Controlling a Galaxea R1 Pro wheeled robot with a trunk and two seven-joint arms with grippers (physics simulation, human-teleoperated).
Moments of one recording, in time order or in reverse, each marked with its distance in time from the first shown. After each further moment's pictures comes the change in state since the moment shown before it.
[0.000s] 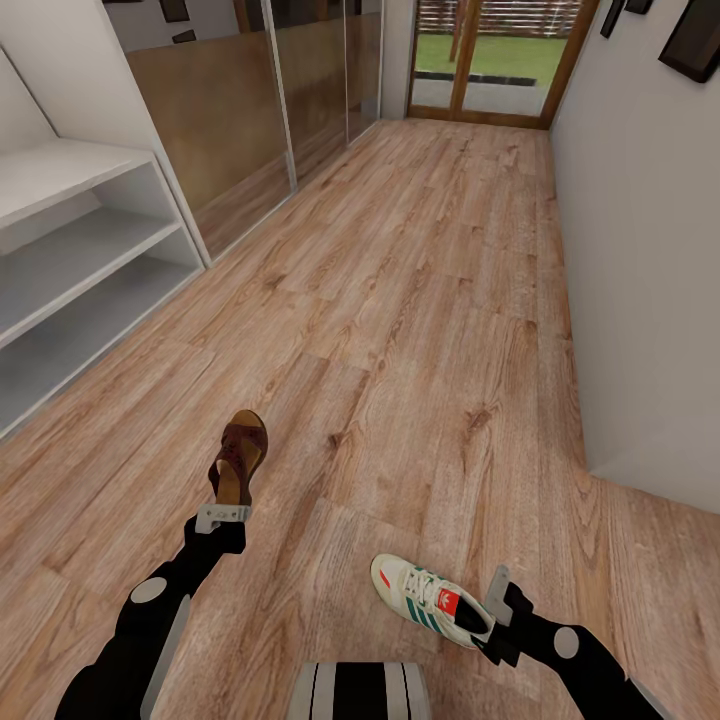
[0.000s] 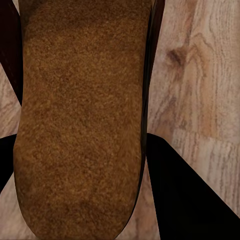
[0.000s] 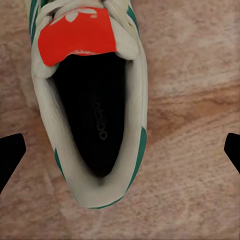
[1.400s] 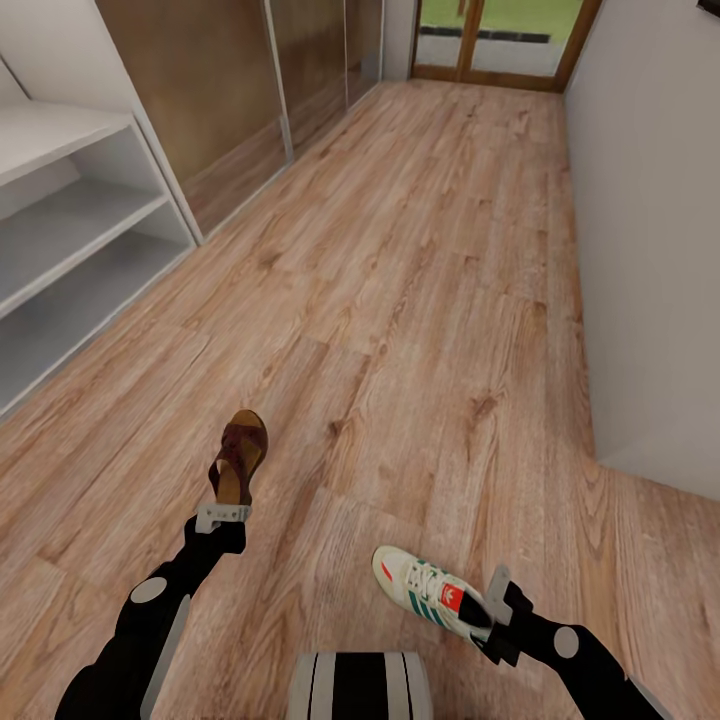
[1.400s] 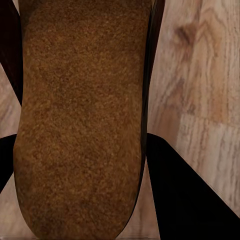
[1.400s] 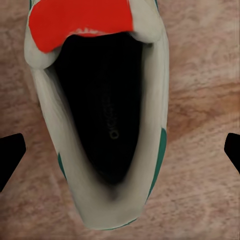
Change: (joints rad) left arm 0.000 0.000 0.000 -0.001 0.001 0.000 0.000; right arm 0.000 0.000 -0.001 -0.001 0.001 0.000 0.000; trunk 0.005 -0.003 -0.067
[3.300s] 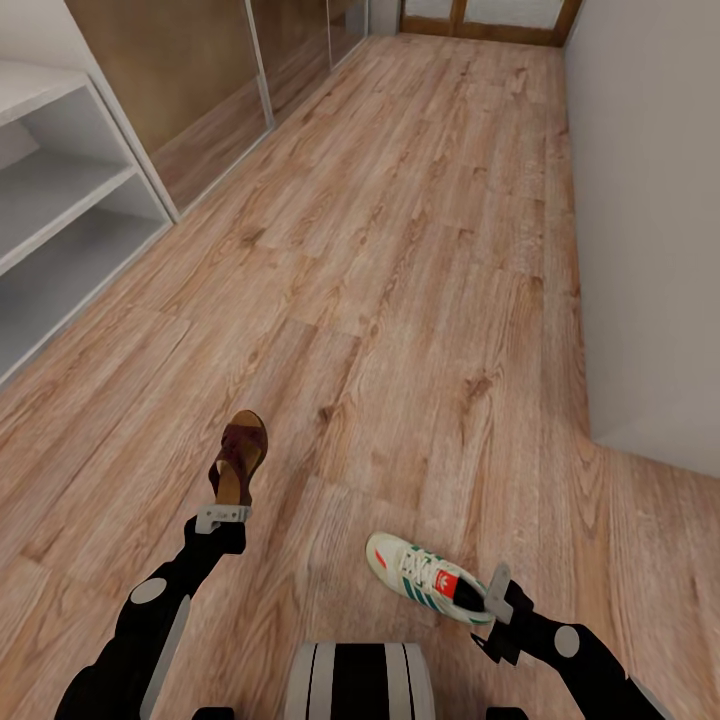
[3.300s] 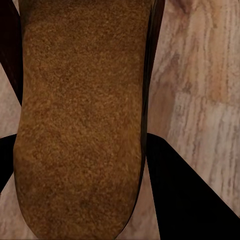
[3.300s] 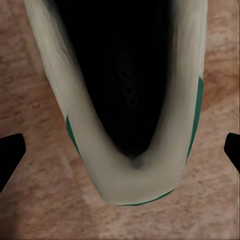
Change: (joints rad) left arm 0.001 0.000 0.000 0.000 0.000 0.000 0.000; right arm 0.000 0.000 -0.004 -0.004 -0.001 0.000 0.000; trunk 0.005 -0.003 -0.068
